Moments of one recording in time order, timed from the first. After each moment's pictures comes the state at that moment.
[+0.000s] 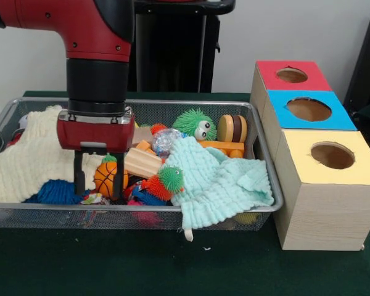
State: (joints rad) arm -0.66 -0.54 0.36 1.50 -0.62 0.25 1.83
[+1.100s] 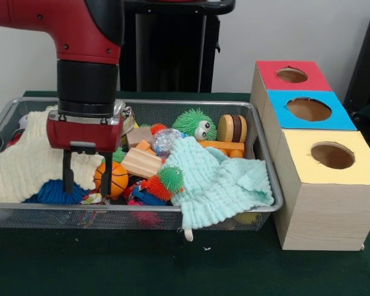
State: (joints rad) arm -0.68 -0.53 0.37 1.50 -0.70 0.26 1.83
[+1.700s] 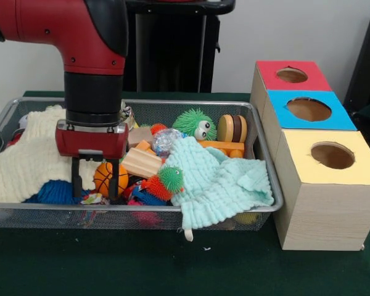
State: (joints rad) arm -0.68 -0.49 0.37 1.50 -0.71 0.26 1.83
